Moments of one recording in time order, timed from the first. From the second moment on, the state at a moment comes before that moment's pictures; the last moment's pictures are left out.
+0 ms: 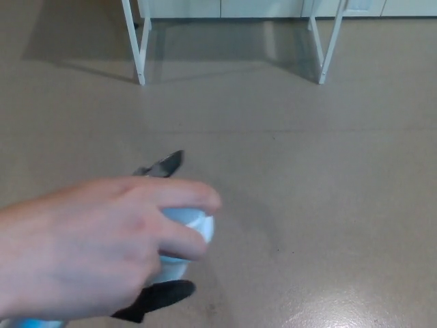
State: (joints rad) left_arm 0.24 0.48 -0.17 -0.45 -0.02 -0.17 -0.26; right_arm -0.02 -0.51 0.01 1.28 -0.16 -0.19 0.10
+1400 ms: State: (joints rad) left_arm 0.27 0.43 -0.38 -0.85 0.08 0.41 -0.26; right_arm -0.12 -0.51 0.07 1.29 -0.20 -0.20 0.03
